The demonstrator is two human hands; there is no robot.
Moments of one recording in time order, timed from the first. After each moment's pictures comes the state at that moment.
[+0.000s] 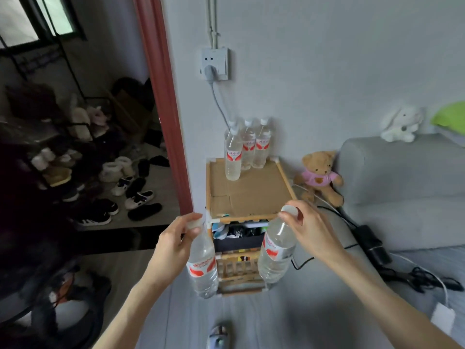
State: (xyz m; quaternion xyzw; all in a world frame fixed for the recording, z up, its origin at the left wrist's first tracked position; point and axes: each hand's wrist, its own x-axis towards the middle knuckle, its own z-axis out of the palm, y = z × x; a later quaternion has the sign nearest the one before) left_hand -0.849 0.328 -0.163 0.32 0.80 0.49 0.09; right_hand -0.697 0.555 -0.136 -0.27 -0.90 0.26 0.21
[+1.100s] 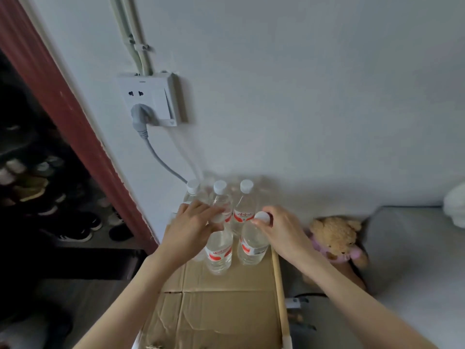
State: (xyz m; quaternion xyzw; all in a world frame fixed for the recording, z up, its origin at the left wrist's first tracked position) left_hand -1.062 0.680 -0.152 0.46 0.85 0.27 -0.02; right_hand -0.946 0.857 -0.149 -0.21 -0.93 0.29 0.13
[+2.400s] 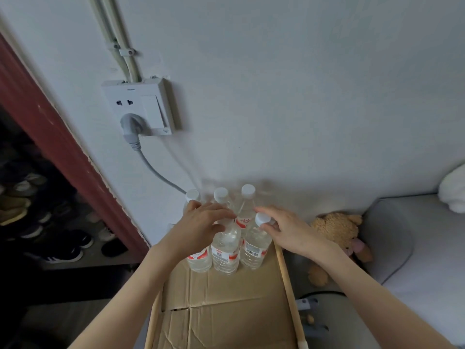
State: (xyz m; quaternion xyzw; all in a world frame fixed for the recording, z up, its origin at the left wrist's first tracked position) left_hand -1.097 0.700 -0.142 0.55 0.81 0.21 0.06; right_hand -0.960 0.869 -0.144 -0.15 -0.94 0.32 0.00
